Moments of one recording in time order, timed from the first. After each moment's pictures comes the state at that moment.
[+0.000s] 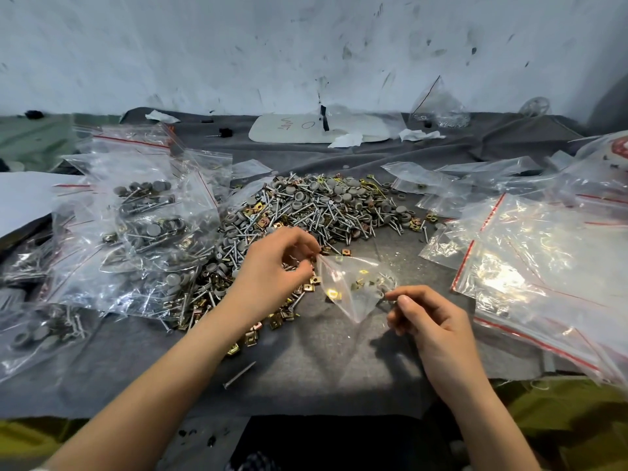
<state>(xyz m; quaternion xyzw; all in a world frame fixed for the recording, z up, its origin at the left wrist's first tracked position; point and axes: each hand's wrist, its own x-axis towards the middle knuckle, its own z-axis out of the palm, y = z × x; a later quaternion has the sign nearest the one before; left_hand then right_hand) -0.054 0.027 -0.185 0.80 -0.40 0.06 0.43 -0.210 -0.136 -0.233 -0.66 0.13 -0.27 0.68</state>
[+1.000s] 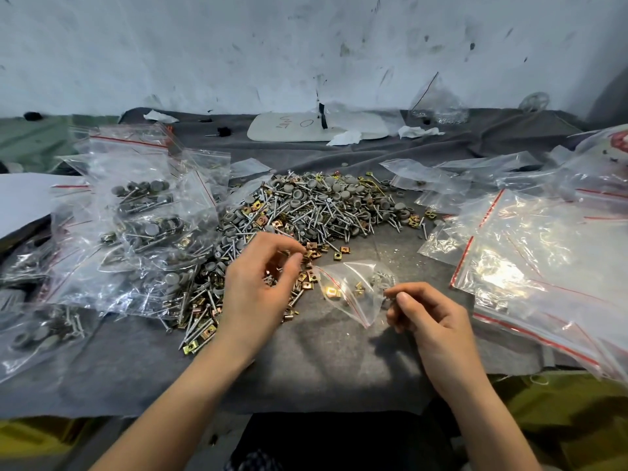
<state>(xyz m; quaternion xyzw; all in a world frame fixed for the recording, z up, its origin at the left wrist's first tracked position) -0.083 0.039 -0.193 0.76 -0.37 0.18 0.50 -0.209 -0.136 -0.236 -0.67 0.11 -0.28 0.68</state>
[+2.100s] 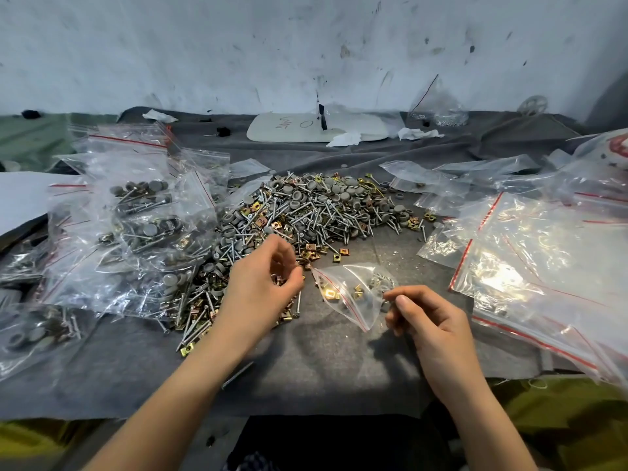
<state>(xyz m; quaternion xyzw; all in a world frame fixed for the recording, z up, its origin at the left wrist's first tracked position) -0.071 0.039 -0.198 0.82 -0.34 0.09 0.45 -0.208 -0.137 -0.238 -0.67 0.12 -0.28 0.67</state>
